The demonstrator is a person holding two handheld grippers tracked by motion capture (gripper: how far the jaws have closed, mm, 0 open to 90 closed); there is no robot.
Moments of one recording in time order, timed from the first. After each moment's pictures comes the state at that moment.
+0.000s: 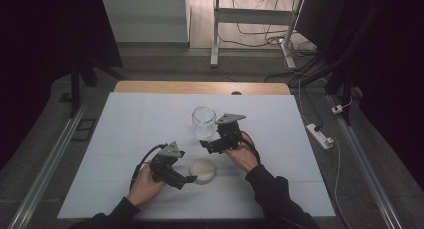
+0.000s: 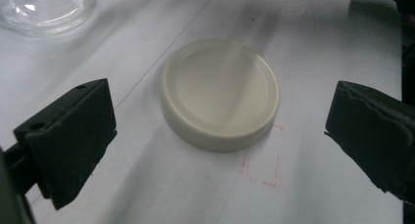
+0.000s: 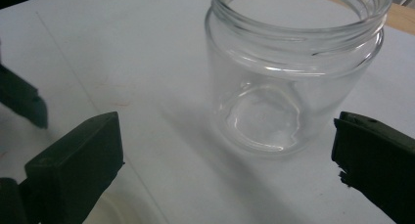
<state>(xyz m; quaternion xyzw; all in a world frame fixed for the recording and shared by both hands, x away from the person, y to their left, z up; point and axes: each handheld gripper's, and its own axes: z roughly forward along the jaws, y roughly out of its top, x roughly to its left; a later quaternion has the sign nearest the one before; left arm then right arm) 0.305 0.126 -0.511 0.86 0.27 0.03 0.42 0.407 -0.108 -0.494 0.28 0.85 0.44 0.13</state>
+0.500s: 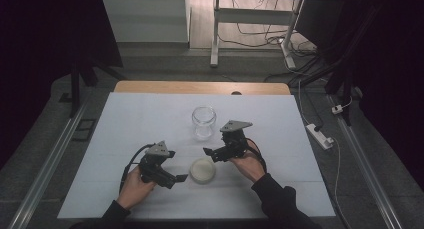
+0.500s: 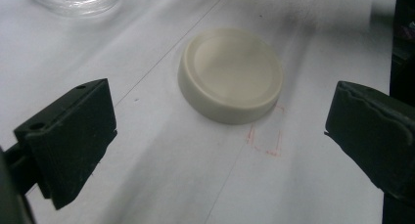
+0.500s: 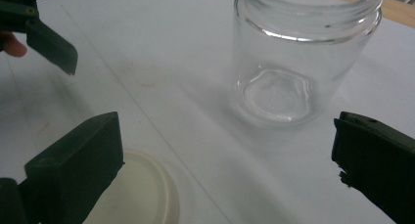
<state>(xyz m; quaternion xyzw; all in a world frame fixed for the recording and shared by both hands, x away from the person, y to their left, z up) 0.297 0.152 -0.508 0.85 0.30 0.03 0.43 0.378 -0.125 -0.487 0.27 0.85 0.44 0.12</state>
